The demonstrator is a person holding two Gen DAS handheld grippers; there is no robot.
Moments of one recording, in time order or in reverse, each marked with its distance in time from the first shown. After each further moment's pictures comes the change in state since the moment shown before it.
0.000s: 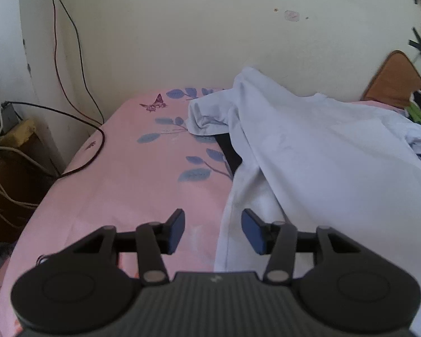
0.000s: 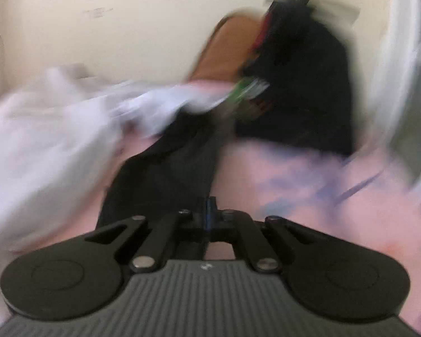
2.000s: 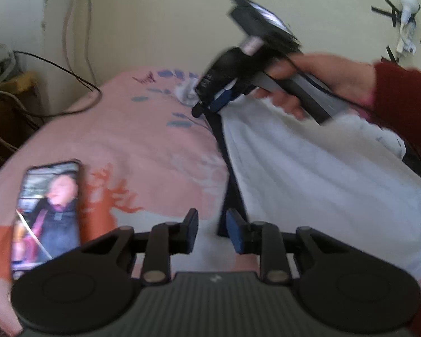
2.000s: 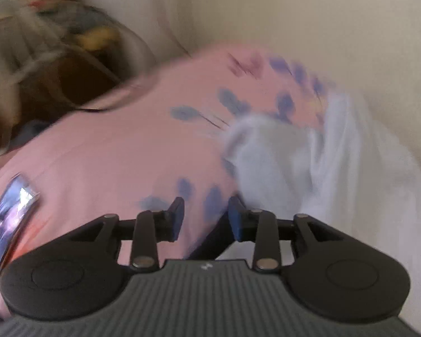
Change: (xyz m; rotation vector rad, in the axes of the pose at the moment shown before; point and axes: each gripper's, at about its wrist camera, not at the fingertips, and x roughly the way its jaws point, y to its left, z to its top) left arm -0.019 0.031 -0.073 -0.092 -0.013 -0.204; right arm 0.177 0.516 0.171 -0.320 0.361 0.697
